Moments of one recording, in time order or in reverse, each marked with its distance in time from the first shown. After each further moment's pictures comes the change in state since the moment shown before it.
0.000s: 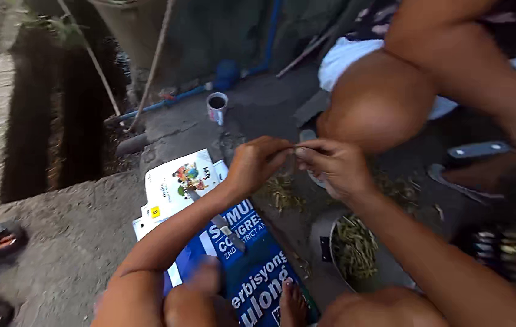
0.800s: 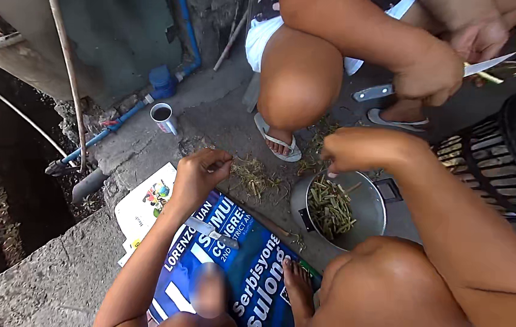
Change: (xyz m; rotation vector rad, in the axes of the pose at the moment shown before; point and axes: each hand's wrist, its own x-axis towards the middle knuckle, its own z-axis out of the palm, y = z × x) left_hand -0.007 -0.019 -0.011 0.102 -0.167 -0.032; right_hand -0.013 -0.016 -0.114 -1.358 -0.567 0.400
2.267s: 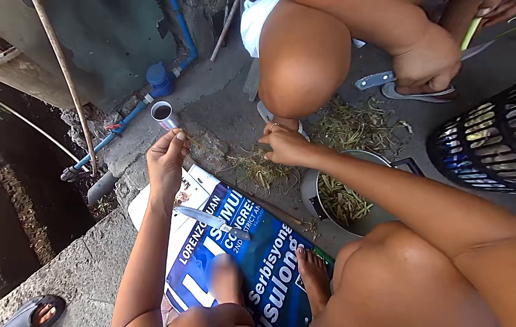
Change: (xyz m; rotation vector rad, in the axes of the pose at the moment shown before) left_hand 0.004 -0.043 -0.022 -0.838 0.300 -0.316; right_hand 0.094 -0.060 0.049 0.268 0.209 -0.097
